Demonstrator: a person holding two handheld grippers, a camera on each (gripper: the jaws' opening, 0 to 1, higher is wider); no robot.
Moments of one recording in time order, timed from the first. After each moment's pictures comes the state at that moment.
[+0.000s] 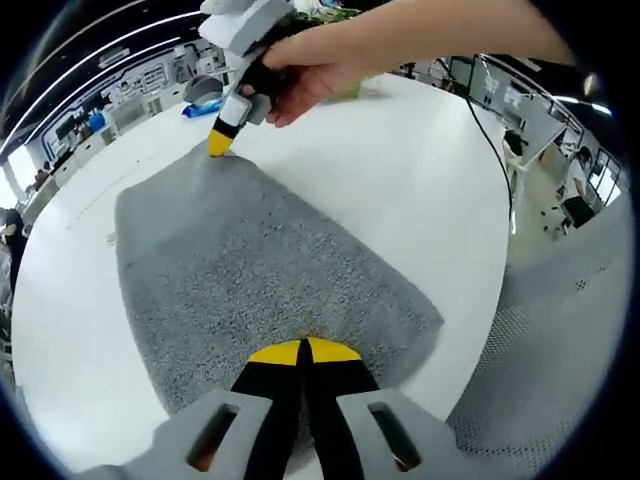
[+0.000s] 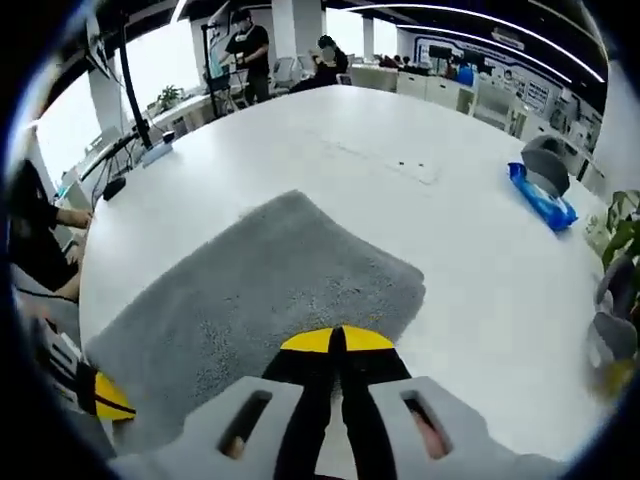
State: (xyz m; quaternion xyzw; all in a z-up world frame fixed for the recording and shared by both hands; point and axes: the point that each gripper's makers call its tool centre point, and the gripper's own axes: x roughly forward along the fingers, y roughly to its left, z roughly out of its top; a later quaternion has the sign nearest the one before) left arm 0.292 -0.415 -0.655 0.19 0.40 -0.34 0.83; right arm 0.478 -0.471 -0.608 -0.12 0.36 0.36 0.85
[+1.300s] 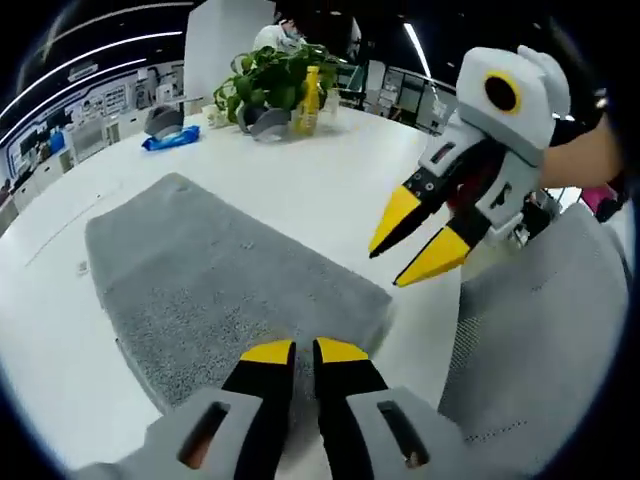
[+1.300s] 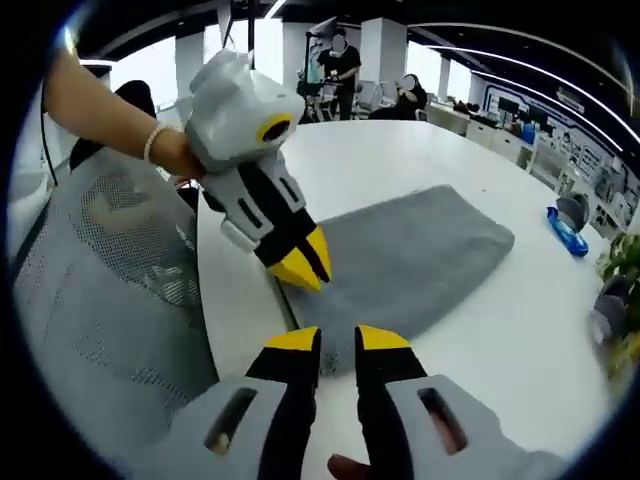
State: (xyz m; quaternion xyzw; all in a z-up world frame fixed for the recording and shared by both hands) left arm 0.287 -0.428 -0.621 0.16 0.33 -0.50 0.79; right arm 0.263 -0.472 -0.611 -0.21 0.31 0.48 0.80
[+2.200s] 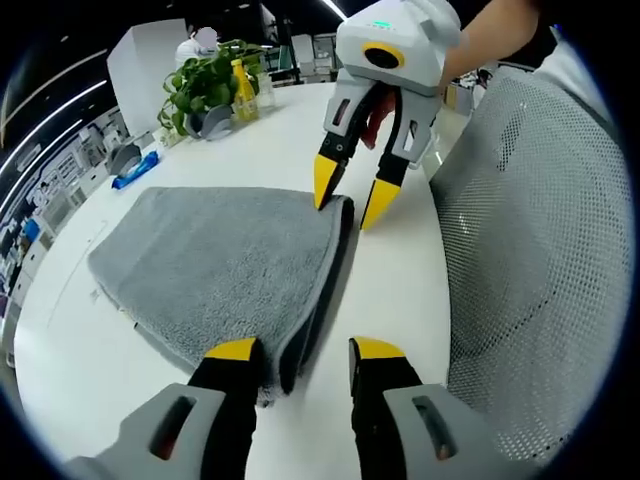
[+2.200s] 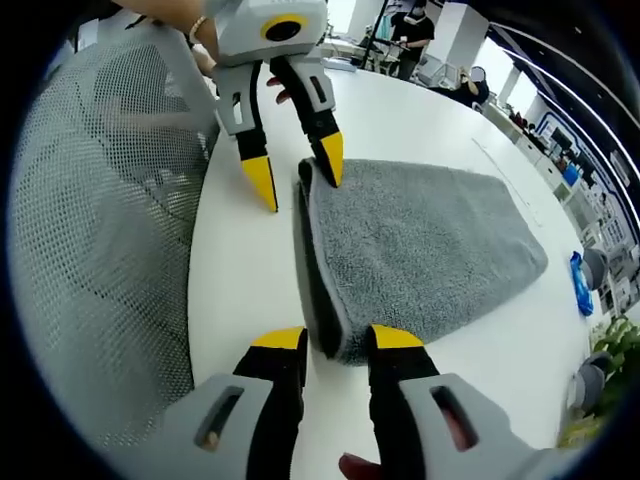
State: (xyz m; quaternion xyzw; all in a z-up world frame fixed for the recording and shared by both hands) left arm 0.271 -0.378 -0.651 0.30 0.28 -0.52 0.75; right arm 0.261 -0.478 -0.657 -0.39 0.30 0.51 0.71
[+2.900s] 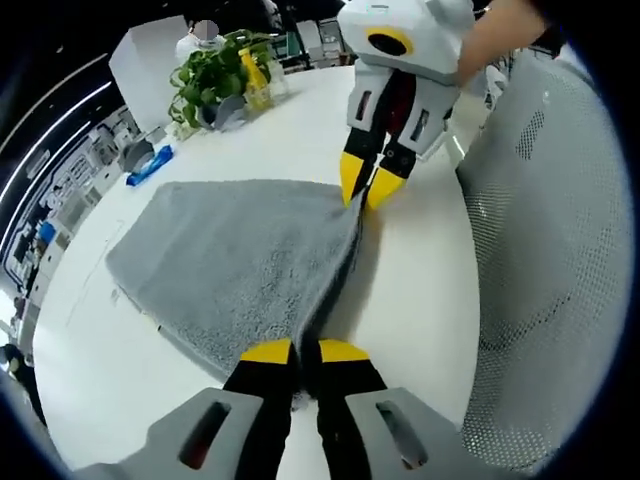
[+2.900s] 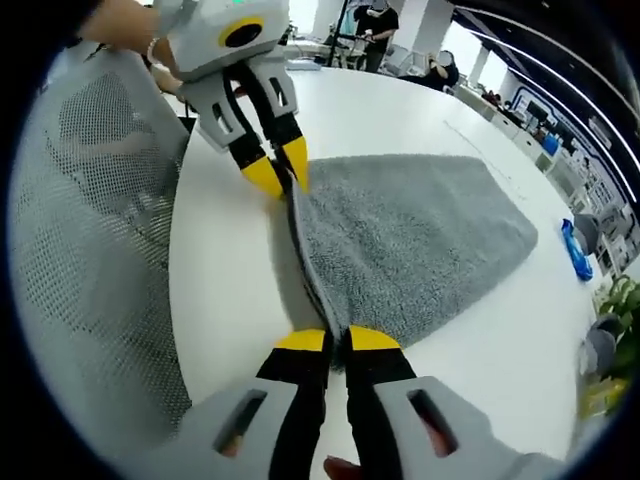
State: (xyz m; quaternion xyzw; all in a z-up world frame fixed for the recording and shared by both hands) left arm 0.291 -0.373 -0.644 0.32 0.30 -0.48 0.76; right arm 0.278 -0.474 -0.650 -0.31 0.34 0.46 0.76
